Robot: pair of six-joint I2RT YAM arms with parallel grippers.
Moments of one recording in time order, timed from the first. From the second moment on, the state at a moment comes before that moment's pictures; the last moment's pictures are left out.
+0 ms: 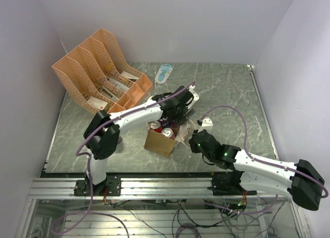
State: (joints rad) left arm -0.93 1.89 1.55 -0.58 -0.21 0.04; right arm 0.97 0.96 0.41 -0.14 0.47 0.63
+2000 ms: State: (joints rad) left arm -0.90 1.17 1.29 -0.71 -0.26 -0.20; right arm 0.97 0.98 0.41 -0.13 0.47 0.63
